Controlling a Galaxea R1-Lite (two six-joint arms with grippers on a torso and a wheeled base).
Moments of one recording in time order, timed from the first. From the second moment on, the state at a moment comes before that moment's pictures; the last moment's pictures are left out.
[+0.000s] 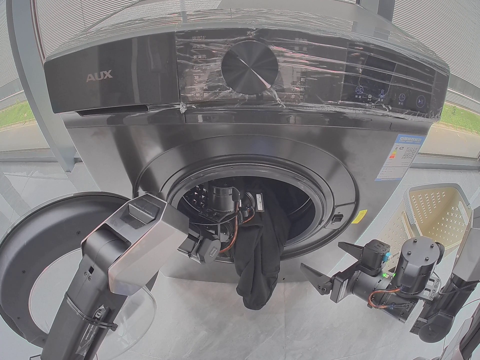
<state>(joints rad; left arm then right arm) -0.56 2.65 -1.69 -0.90 0.12 -0.20 0.69 1.91 -0.15 -1.55 -0.15 0.12</state>
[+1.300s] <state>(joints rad) -0.62 2.47 -1.32 -0.65 0.03 -0.10 0.72 1.96 -0.15 -1.55 -0.15 0.12</state>
